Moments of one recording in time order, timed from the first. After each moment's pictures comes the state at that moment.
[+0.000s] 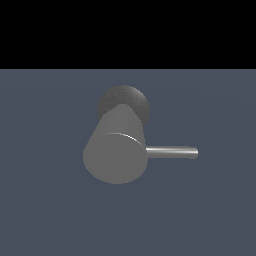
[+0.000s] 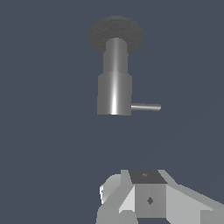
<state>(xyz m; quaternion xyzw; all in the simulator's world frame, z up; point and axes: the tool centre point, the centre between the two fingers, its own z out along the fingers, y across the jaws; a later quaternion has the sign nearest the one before) -0.246 0.006 0.491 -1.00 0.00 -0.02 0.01</state>
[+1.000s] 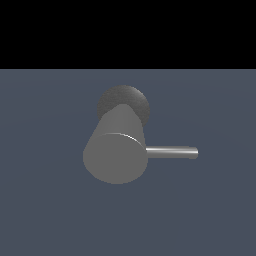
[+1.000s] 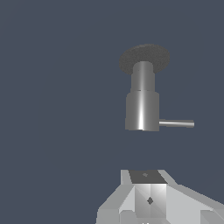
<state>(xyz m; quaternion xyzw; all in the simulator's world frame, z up) -0.240 -0.004 0.514 -0.98 -0.01 -0.09 0.16</state>
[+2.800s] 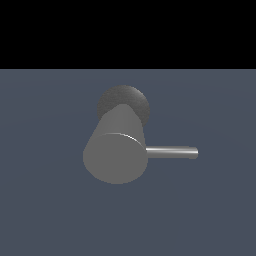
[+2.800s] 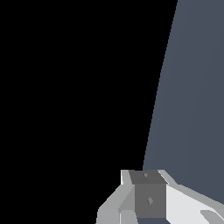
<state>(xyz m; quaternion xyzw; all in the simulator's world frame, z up) -0.207 -0.208 0.556 -0.57 0.16 -0.36 0.72</state>
